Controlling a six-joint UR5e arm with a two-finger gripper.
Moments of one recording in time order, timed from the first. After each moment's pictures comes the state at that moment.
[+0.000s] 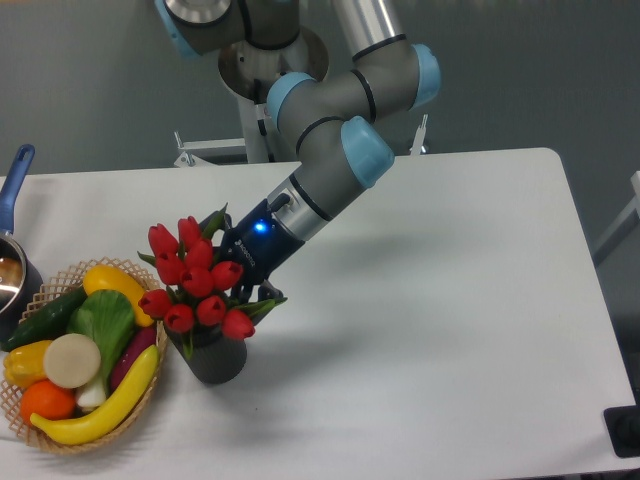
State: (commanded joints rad) arm 2.47 -1.84 -1.88 -0.83 0.53 1.33
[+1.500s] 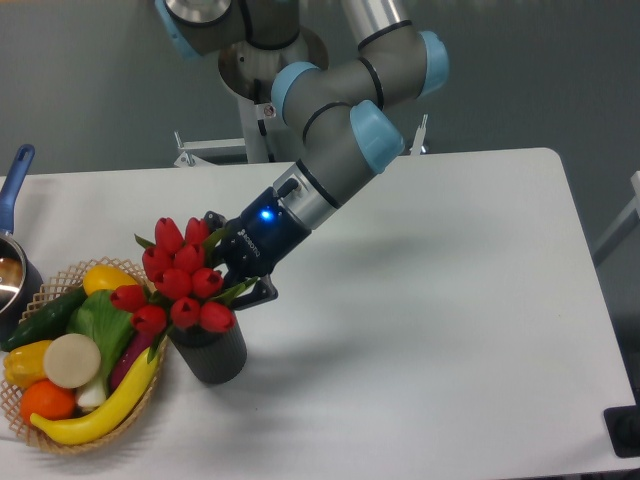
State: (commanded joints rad) arm 2.48 -1.80 -1.81 -0.83 0.47 1.20
